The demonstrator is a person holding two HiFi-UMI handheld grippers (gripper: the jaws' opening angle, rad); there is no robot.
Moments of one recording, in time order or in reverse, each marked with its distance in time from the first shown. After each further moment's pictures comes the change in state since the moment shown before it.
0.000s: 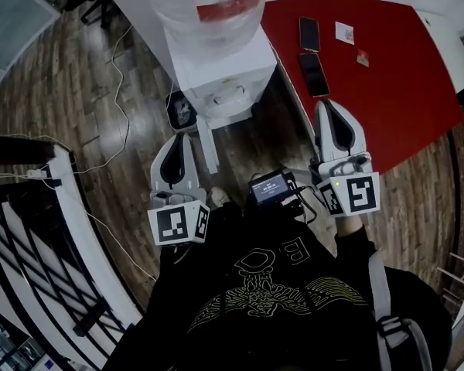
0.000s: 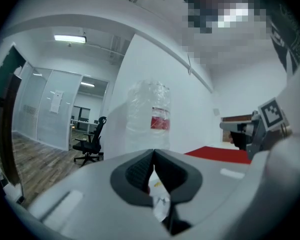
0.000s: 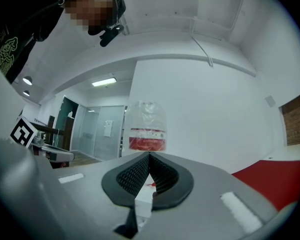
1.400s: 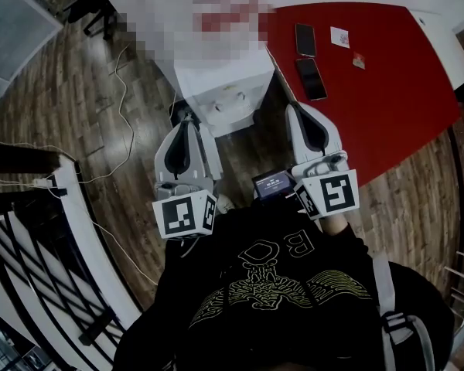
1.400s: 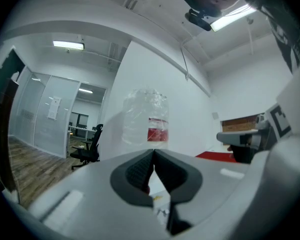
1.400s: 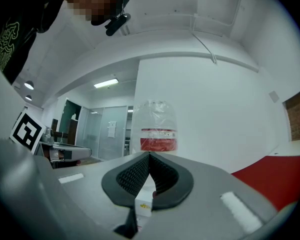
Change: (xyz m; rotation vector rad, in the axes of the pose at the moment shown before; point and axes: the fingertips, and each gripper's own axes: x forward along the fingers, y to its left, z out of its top) left arm 0.015 -0.012 0.038 0.025 -0.077 -0.006; right arm 0.011 0.046 0.005 0.033 0.006 0.036
